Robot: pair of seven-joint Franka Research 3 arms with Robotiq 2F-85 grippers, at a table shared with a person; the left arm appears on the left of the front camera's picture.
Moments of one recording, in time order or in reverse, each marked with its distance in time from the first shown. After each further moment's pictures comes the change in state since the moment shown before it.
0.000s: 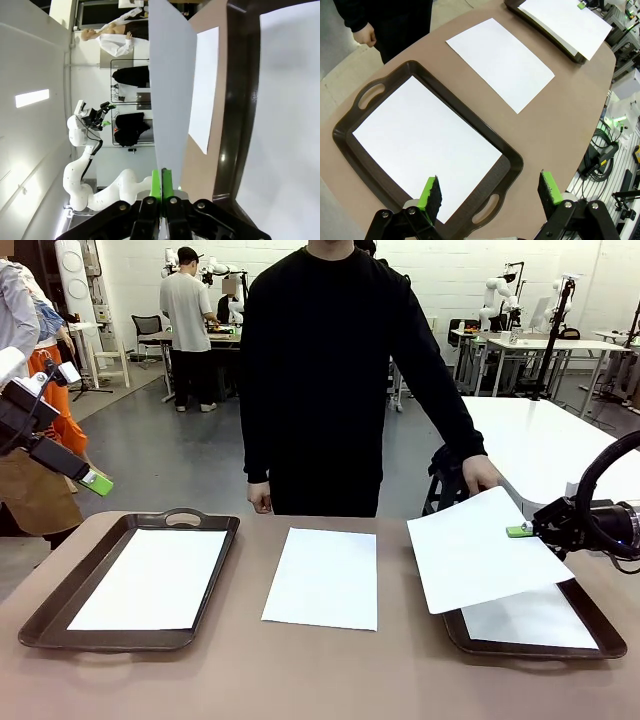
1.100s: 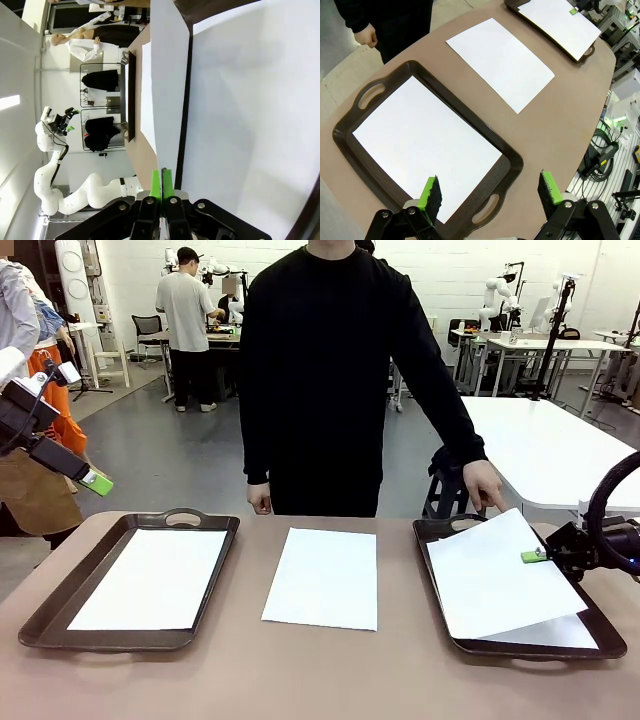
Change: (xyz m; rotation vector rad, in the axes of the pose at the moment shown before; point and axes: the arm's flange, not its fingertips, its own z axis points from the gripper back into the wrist) left arm 0.000 0.000 0.000 0.000 0.000 0.000; right arm 0.011 -0.045 0.032 -0.157 -0.020 0.027
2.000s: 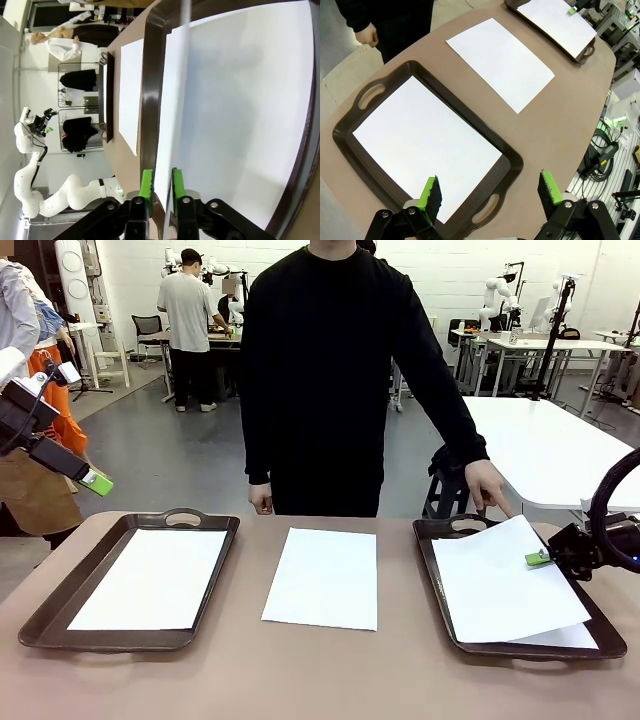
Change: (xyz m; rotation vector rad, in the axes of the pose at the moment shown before) left arm 0.000 0.000 0.000 0.000 0.000 0.000; right arm 0.006 0.003 0.007 -0.116 0.004 0.039
